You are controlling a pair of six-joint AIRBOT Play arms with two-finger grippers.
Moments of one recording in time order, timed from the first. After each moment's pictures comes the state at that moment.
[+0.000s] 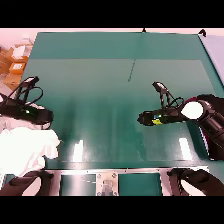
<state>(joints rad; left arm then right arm) 0.04 -0.88 0.88 1.25 -1.40 -1.39 0.33 -0.92 0.73 -1.13 1.01 1.64</state>
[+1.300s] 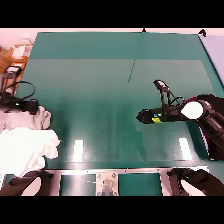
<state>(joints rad) 0.09 -0.91 0.90 1.72 -1.14 -1.52 0.33 -0.92 0.73 -1.14 0.96 1.64</state>
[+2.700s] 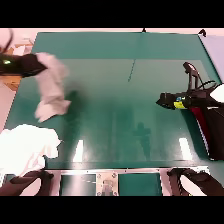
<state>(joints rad) -0.09 -0.99 1.33 1.09 -1.15 -1.51 0.01 -0.92 0.90 -1.14 1.11 1.59</state>
